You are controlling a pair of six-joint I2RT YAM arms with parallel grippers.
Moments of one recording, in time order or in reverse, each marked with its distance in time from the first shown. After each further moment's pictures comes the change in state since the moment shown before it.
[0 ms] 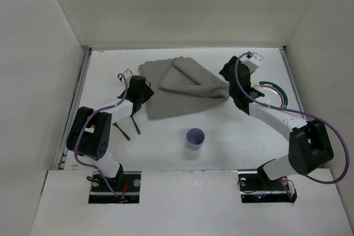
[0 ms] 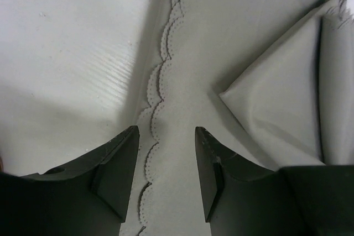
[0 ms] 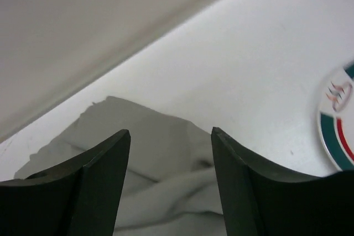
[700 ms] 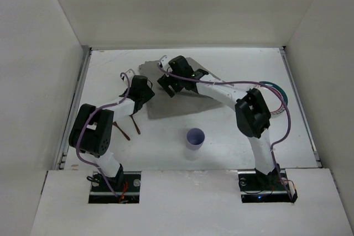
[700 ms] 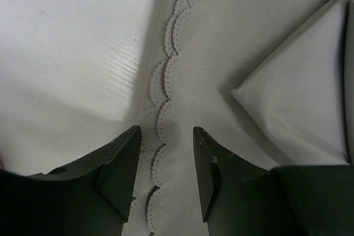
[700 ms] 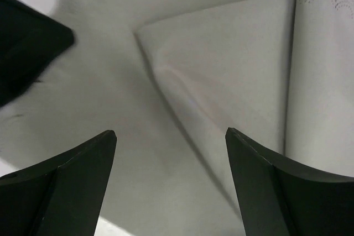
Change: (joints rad) left arm -0.011 0.043 0.027 -0.026 -0.014 0.050; right arm 0.288 0.688 0.858 -0.625 -0.596 -0.805
